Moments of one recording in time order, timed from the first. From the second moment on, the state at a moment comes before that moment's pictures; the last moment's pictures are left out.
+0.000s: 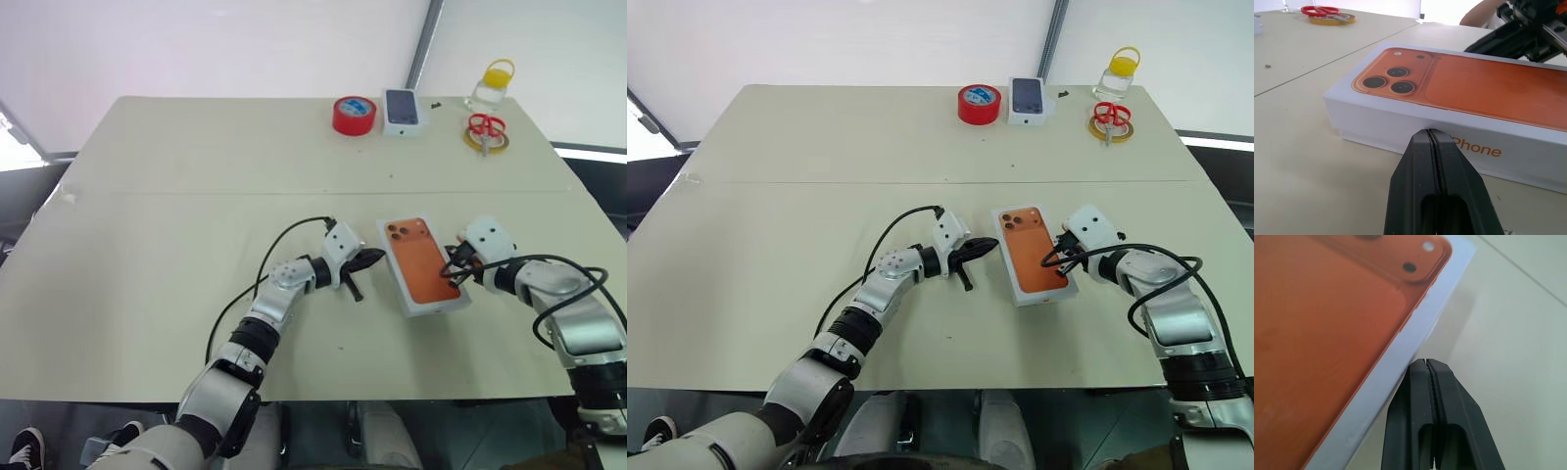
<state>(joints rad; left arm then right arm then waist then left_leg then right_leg) -0.66 -0.06 -0.24 0.69 -0.05 -0.14 -0.76 -0.25 -0.77 -0.04 -0.04 0.14 0.49 0.68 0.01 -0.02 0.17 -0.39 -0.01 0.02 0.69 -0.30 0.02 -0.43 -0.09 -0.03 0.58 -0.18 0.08</state>
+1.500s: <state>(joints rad) -0.82 -0.10 -0.22 0.82 -0.01 -0.10 -0.69 -0.21 -0.80 -0.06 -0.02 0.13 0.29 0.82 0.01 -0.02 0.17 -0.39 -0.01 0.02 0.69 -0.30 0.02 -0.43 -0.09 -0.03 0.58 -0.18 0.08</state>
